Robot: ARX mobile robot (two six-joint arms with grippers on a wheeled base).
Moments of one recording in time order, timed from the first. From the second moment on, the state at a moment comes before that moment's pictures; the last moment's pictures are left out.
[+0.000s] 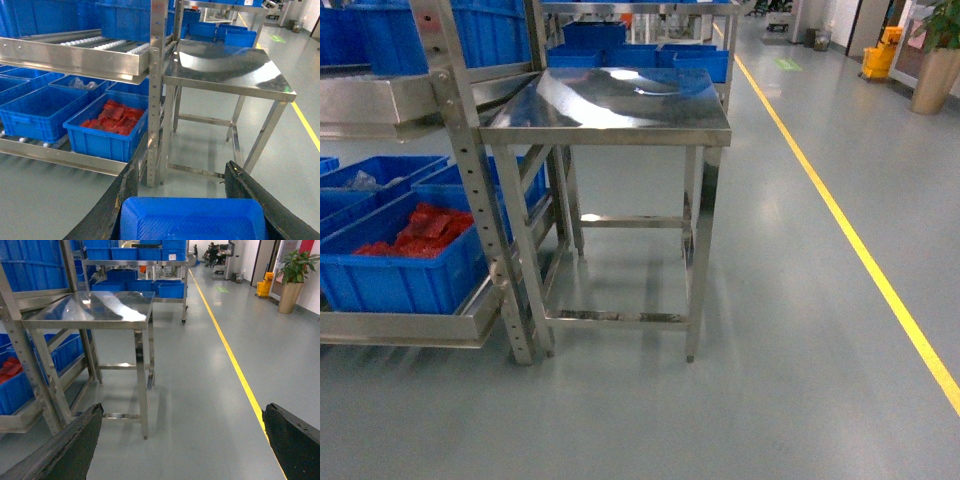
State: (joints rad) left arm -0.05 0.48 0.38 -0.01 -0.21 -0.08; right arm 0.00 0.01 0.01 0.00 0.00 0.00
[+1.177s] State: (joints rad) left arm -0.05 0.49 0.38 -0.02 -0.21 -0.08; right arm 0.00 0.01 0.01 0.00 0.00 0.00
